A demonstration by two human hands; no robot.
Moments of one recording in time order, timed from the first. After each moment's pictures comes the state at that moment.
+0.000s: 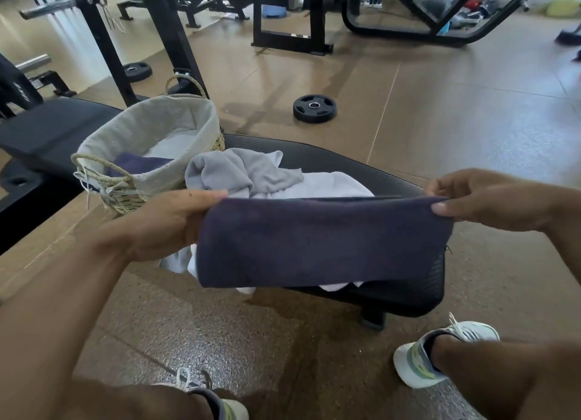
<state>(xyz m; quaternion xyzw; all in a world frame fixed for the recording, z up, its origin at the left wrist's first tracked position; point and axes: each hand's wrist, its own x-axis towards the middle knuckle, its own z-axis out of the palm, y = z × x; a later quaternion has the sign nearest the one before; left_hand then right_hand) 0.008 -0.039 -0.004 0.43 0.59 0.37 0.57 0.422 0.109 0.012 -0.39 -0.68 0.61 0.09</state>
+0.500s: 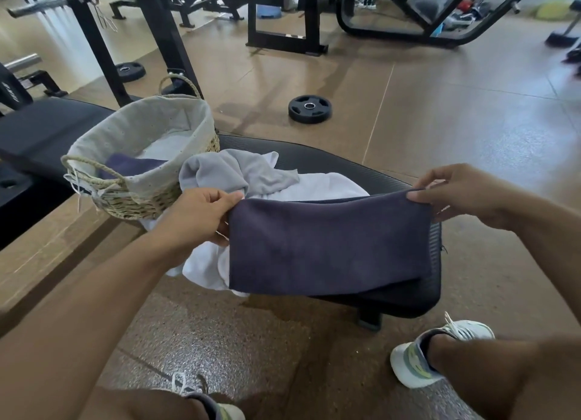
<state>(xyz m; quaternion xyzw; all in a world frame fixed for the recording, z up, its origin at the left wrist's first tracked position) 0.038 -0.022 -0.023 0.43 0.71 0.39 0.39 0.399 0.114 0.001 -0.59 -0.66 0.44 0.13</state>
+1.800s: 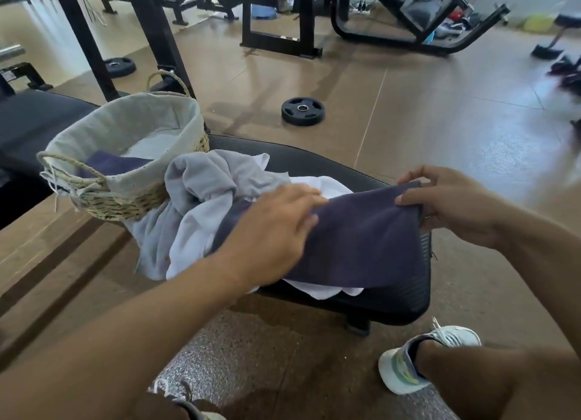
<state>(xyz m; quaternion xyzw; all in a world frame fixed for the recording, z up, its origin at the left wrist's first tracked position) 0.125 -0.004 -0.042 0.77 0.56 0.30 0.07 0.382 0.087 0.015 -0.57 -0.60 0.53 0.20</state>
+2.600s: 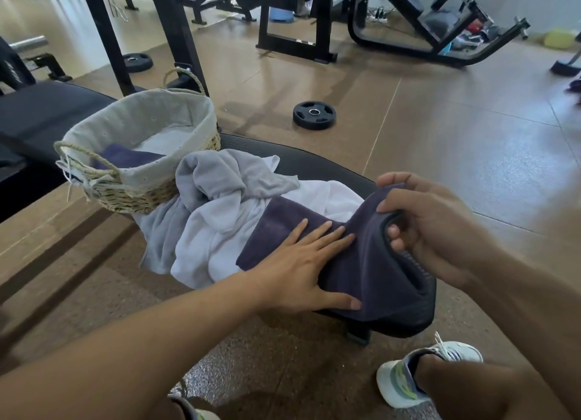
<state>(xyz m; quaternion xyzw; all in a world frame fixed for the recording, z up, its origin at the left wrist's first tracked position) 0.149 -0.003 -0.089 0.82 0.53 0.09 0.19 0.329 0.039 0.034 -0.47 -0.46 0.67 0.35</state>
